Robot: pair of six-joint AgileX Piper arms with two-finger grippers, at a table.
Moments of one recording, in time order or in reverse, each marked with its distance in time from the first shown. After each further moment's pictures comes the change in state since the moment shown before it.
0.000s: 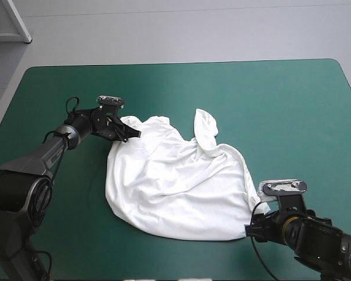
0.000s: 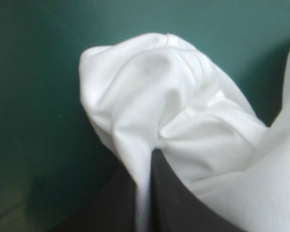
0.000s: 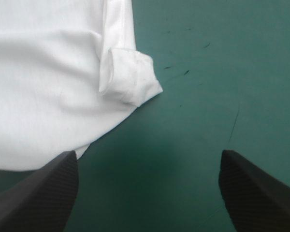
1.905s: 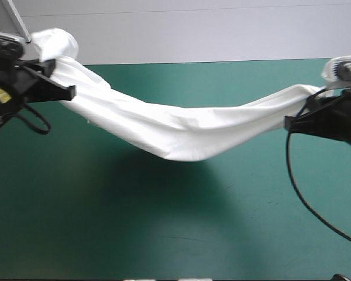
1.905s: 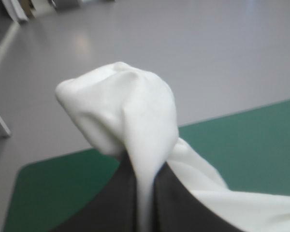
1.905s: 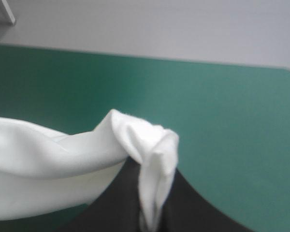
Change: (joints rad) left arm 0.001 -0.782 -0.287 0.267 0.244 -0.104; right arm -0.543 0.148 -0.992 0.087 0.014 -0.796
